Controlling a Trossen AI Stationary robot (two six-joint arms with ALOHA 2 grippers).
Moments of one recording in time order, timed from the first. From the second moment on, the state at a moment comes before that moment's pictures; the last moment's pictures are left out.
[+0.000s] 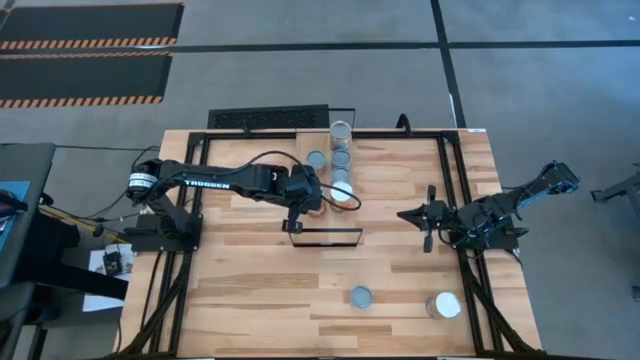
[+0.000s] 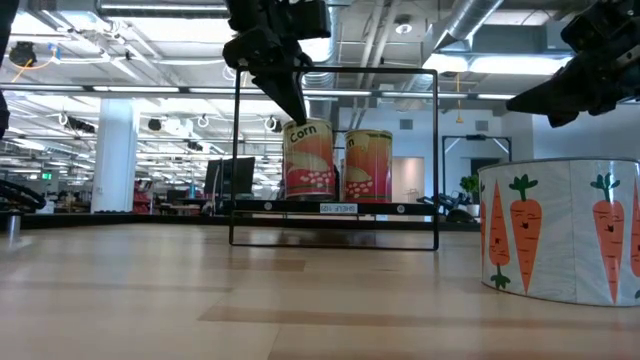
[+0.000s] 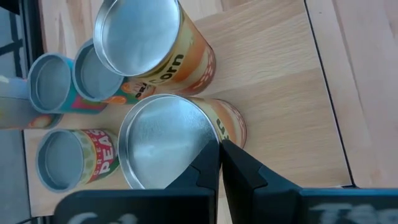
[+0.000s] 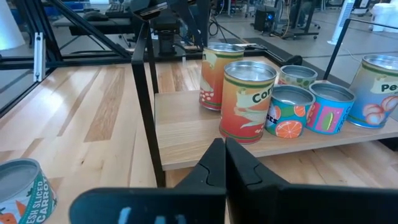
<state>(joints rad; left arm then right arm) 0.05 1.69 1.42 -0.79 -0.17 0.33 0.42 0.31 0.14 -0.05 0.60 0.15</state>
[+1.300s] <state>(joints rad) 0.07 1.72 1.46 -0.77 -0.12 0.32 0.42 0.31 0.14 -0.05 0.60 0.16</state>
